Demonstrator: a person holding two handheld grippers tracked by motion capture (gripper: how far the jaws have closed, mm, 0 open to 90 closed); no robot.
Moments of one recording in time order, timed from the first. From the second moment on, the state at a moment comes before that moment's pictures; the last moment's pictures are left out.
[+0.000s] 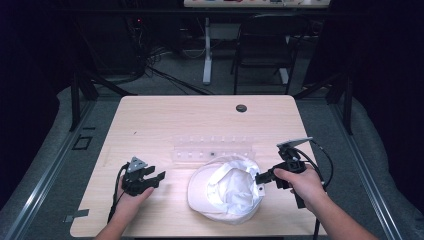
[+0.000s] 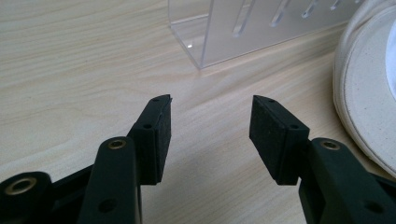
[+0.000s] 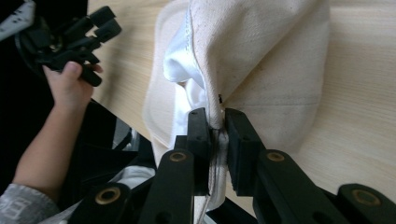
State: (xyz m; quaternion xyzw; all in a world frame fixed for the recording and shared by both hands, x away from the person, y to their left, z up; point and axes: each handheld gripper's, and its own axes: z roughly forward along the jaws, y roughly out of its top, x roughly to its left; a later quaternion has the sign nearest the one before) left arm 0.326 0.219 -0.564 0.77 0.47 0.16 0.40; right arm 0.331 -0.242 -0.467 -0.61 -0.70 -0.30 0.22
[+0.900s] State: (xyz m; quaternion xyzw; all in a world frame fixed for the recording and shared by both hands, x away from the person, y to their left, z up) left arm 0.326 0.218 -0.564 0.77 0.47 0.16 0.39; right arm 0.328 -0.240 -0.433 -0.56 -0.68 -0.42 0.23
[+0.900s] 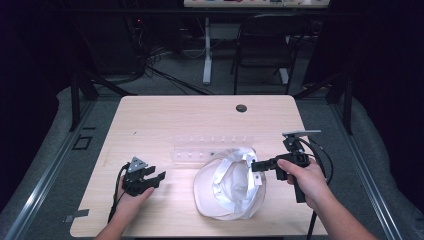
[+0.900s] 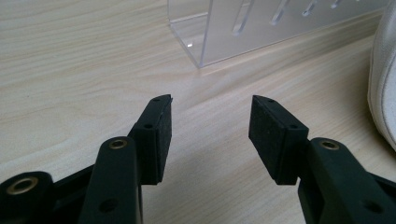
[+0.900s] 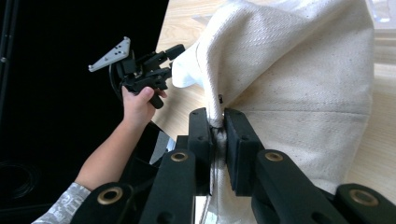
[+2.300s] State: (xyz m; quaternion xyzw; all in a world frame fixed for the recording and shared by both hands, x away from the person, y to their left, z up) left arm 0.324 0.213 -0.564 0.78 0.46 0.16 0.40; right arm 0.332 -0.236 -0.386 -0.50 -0.65 -0.54 0.21
